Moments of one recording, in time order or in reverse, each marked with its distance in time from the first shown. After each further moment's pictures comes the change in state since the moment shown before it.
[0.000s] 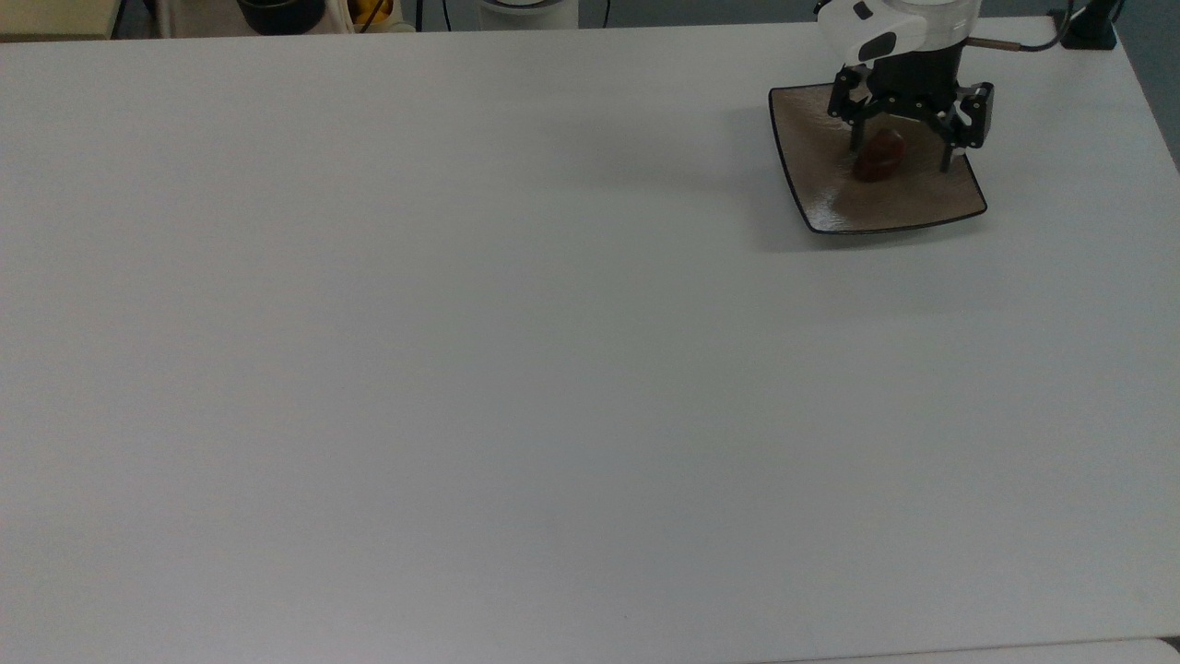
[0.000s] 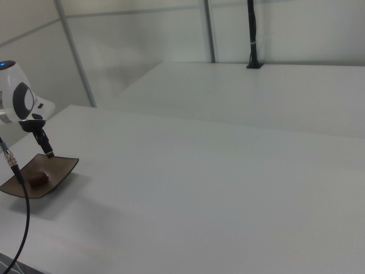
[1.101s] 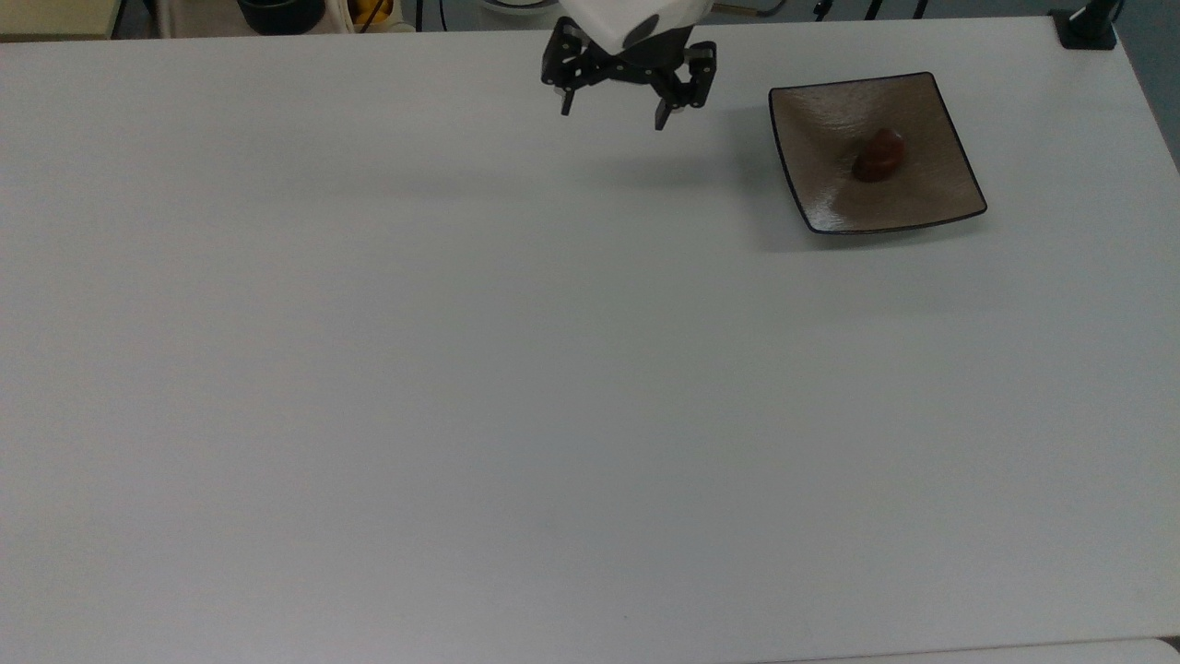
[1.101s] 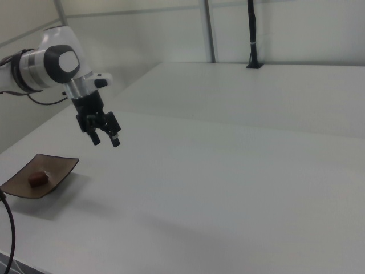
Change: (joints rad) arm -0.082 -0.222 -0.324 0.005 -0.082 -0.524 -0.800
